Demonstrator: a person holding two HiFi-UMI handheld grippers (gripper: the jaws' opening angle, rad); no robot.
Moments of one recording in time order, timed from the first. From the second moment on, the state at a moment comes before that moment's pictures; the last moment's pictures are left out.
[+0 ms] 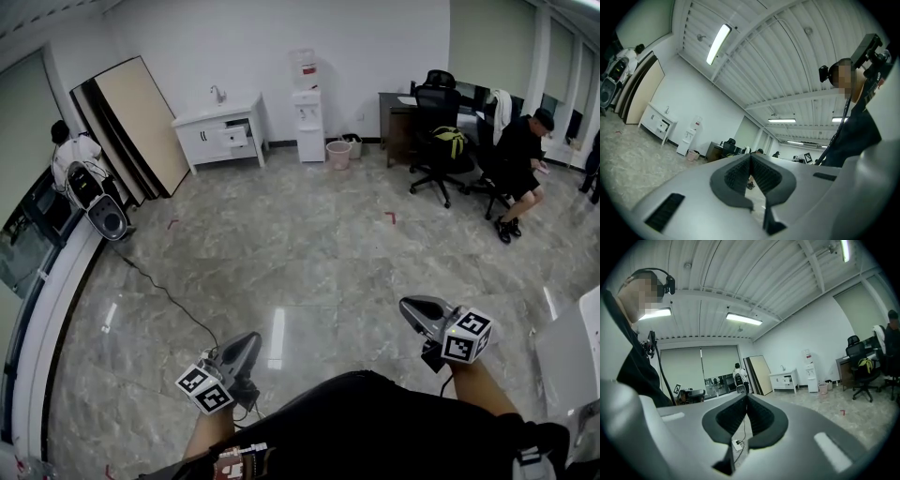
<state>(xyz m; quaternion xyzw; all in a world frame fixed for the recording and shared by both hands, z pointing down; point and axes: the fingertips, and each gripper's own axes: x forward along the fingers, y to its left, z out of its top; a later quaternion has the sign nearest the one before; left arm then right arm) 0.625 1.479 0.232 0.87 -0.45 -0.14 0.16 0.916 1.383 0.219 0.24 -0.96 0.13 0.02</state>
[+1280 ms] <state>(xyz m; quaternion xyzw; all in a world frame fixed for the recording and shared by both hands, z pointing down) 0.593 1.135 0.204 0.83 -0.50 -0.20 0.16 0.930 1.035 0.225 0.22 -0.97 0.13 0.06</state>
